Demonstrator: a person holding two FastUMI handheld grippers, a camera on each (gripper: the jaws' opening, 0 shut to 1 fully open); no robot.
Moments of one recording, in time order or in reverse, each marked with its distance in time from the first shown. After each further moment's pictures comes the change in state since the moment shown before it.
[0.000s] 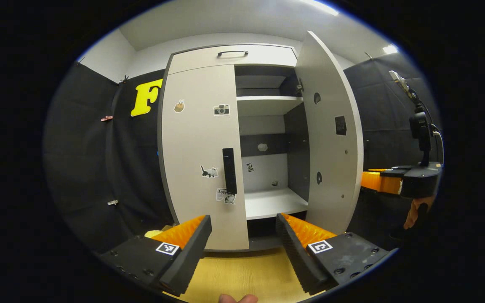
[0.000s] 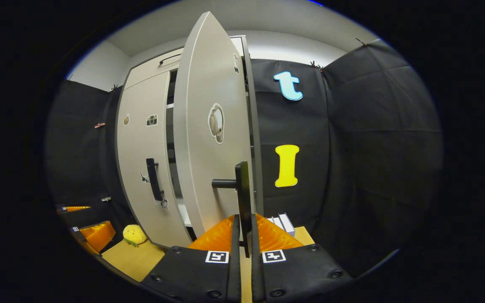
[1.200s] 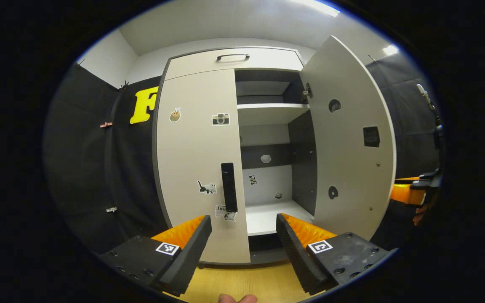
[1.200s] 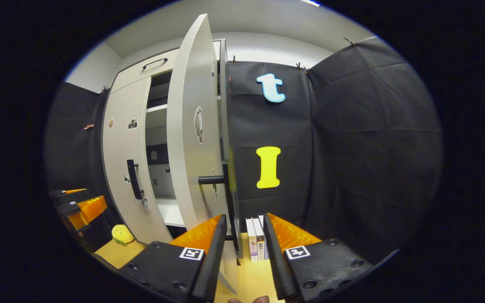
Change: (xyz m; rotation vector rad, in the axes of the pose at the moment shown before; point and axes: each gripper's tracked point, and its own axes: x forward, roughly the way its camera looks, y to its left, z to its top) left arm 0.054 0.013 0.028 0.004 -0.067 0.043; right arm -0.007 -0.038 0.004 0.006 -0.027 -0.077
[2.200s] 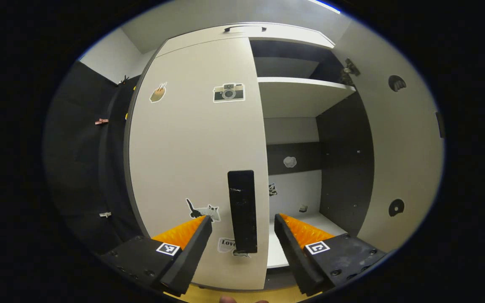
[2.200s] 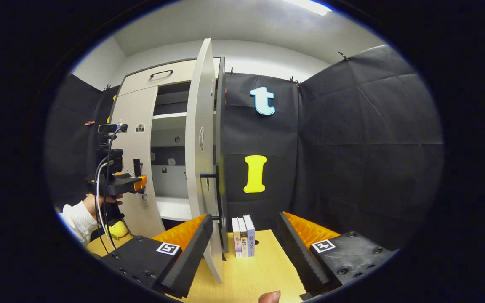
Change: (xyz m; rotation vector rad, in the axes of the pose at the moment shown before) left arm 0.175 0.035 -0.007 -0.031 -0.016 0.069; right arm -0.042 -0.026 0.009 -0.048 -0.046 -0.059
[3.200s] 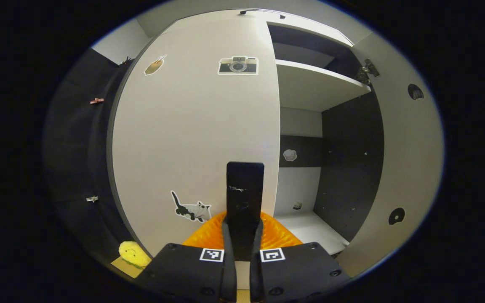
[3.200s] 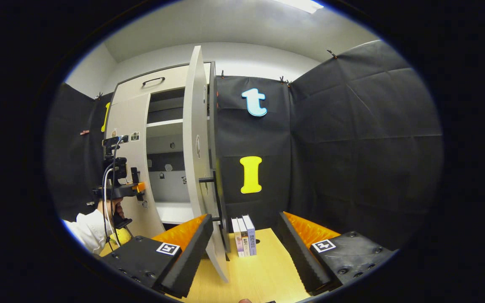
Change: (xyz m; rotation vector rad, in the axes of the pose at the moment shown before) left arm 0.010 -0.002 -0.013 -0.096 0.088 -0.078; right arm -0.006 0.009 0.006 0.038 -0.002 -0.012
